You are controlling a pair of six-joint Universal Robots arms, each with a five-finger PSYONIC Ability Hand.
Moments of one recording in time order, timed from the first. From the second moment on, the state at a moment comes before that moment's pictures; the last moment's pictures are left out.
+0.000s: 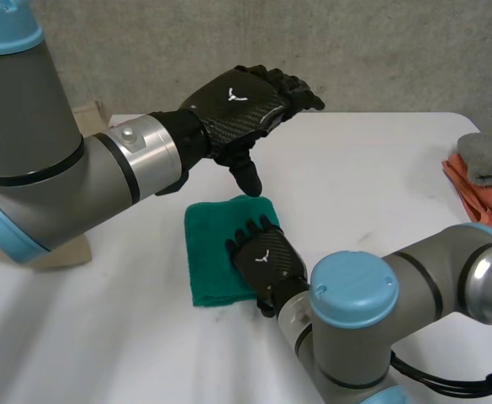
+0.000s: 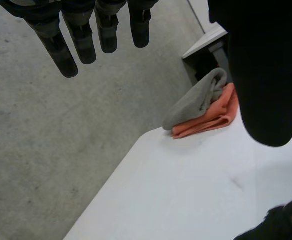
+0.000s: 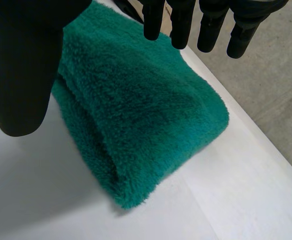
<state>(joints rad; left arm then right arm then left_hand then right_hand) 4.16 -1.97 -1.04 2.96 -1.01 3.48 2.38 -0.94 1.55 -0.33 1.61 2.65 0.20 0.21 0.21 0.20 0.05 0.22 0.21 0.21 0.21 0.05</state>
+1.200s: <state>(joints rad) 4.13 -1.94 -0.98 3.06 -1.08 3.27 1.34 -0.78 1.06 -0.70 1.09 2.82 0.20 0.21 0.21 0.20 0.05 1.05 1.16 1.18 1.20 0.96</state>
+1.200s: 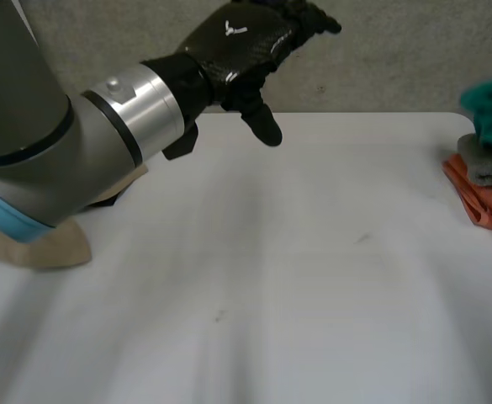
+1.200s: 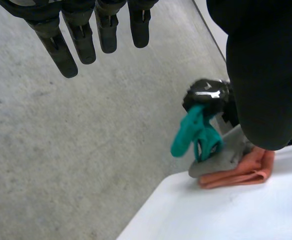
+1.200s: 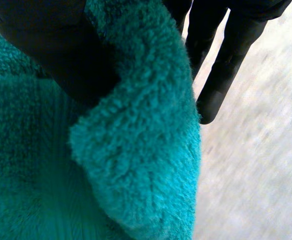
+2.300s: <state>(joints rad) 4.20 -1.85 -0.89 3.15 -1.35 3.21 1.28 -1.38 1.43 -0.62 1.30 2.74 0.20 0.21 0.21 0.20 0.05 0.23 0.21 0.21 0.21 0.05</state>
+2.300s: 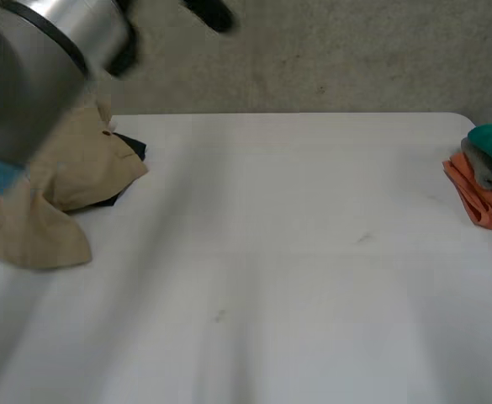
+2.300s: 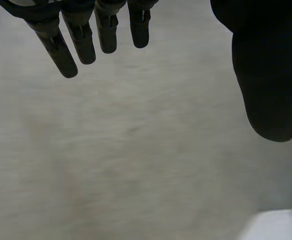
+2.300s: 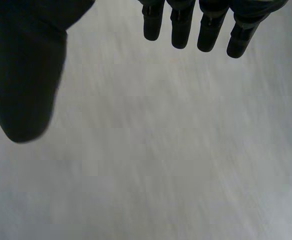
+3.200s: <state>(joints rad) 4.64 -2.22 -1.05 3.58 -1.29 3.70 1.80 -1.32 1.93 -0.43 1.24 2.57 1.13 1.19 1.17 1.20 0.96 0.23 0.21 0.21 0.21 0.05</state>
